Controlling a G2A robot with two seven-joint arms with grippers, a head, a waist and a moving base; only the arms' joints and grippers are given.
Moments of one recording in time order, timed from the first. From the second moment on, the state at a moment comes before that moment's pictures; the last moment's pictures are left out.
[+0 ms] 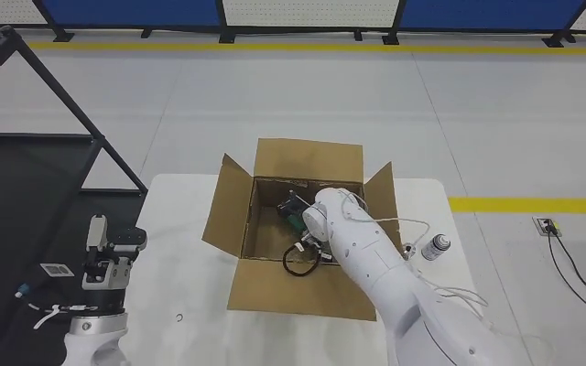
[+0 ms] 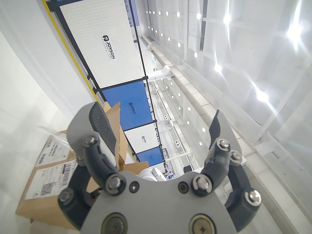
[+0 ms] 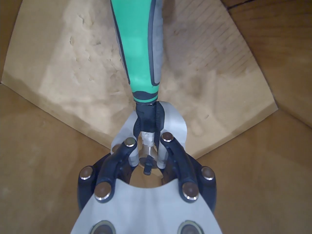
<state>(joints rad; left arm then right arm) 1.53 -1.35 -1.79 -2.07 -0.17 -0.15 -0.06 -0.05 -1.83 0.51 -0.16 -0.78 -0.25 0.96</state>
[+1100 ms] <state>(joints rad) 1.52 -1.35 -1.75 -2.08 -0.13 -0.14 -0.07 -0.04 -1.67 0.59 -0.32 -0.81 -0.67 0.73</state>
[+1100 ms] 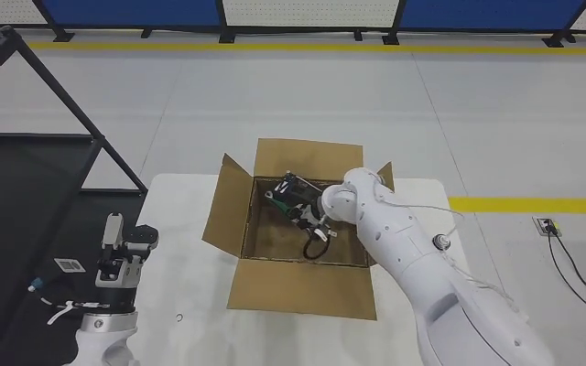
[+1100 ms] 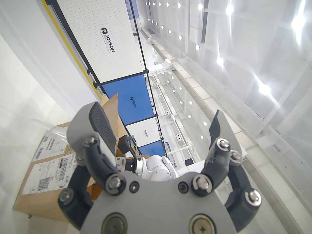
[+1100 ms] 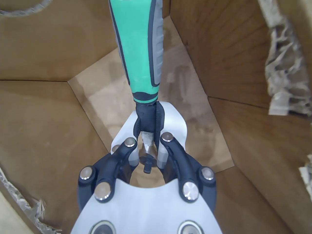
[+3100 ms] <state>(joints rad) 1.51 -1.35 -1.72 -2.10 -0.10 -0.14 -0.01 -0.77 -1.31 1.21 -1.84 -0.83 -0.59 0.77</state>
